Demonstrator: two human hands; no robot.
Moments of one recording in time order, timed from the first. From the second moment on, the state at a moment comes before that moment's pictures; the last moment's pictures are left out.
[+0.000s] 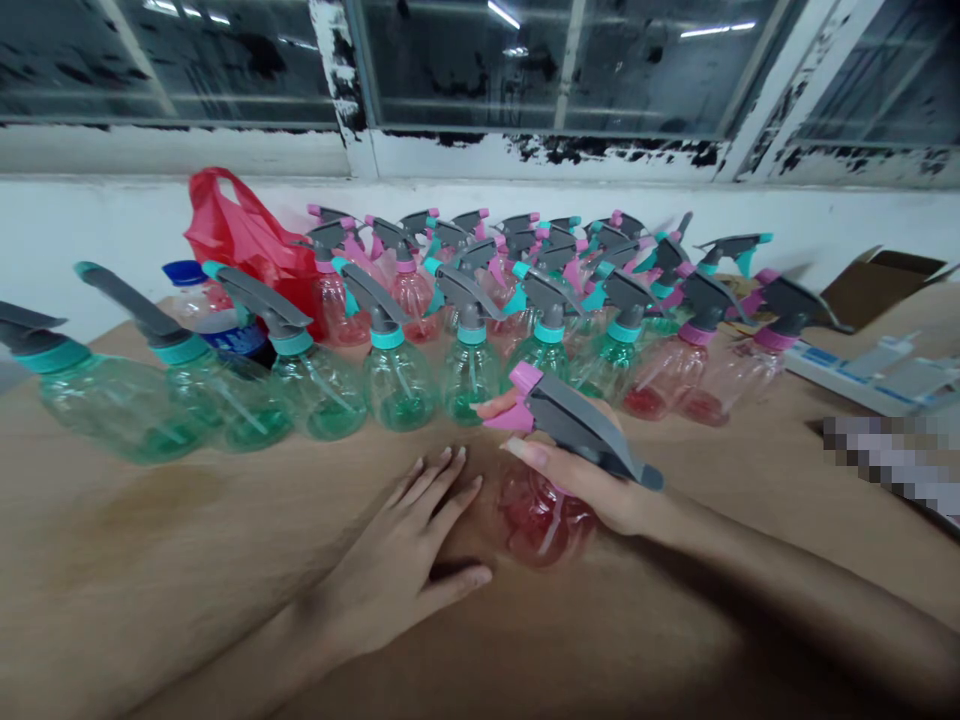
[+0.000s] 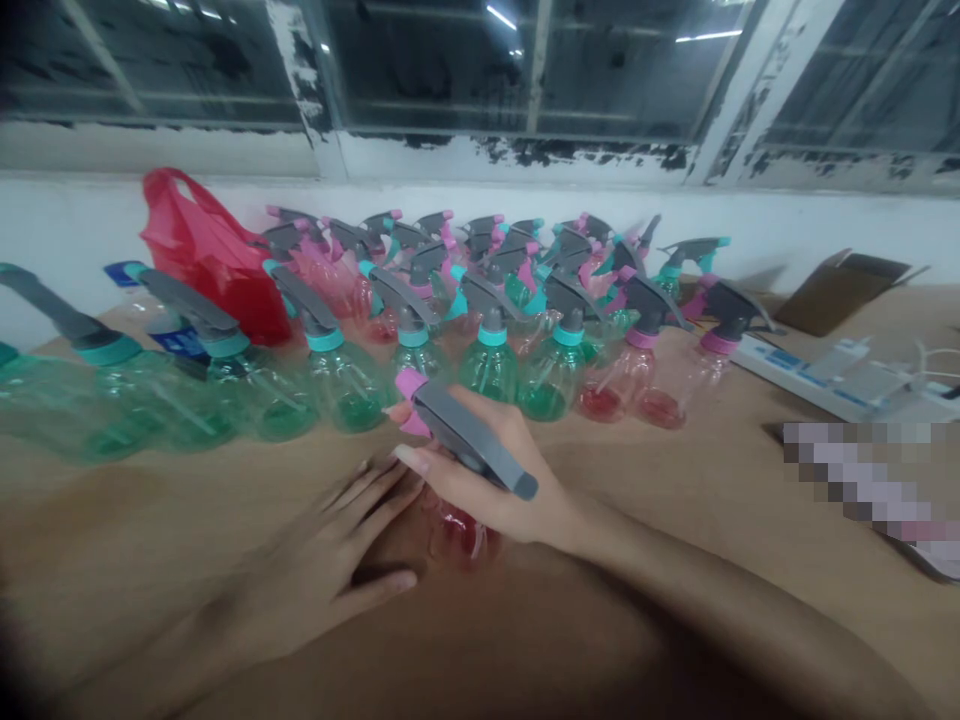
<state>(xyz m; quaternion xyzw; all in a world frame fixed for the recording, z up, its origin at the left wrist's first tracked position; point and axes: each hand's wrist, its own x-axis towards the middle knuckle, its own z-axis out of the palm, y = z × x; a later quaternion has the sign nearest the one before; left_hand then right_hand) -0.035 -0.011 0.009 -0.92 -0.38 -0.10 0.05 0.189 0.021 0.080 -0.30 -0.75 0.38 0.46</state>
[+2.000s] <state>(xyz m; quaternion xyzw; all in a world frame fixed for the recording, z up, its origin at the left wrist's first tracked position) -0.036 -0.011 0.010 -0.92 -0.39 -0.09 0.04 0.188 0.021 0.074 -0.32 -0.74 0.37 0.46</state>
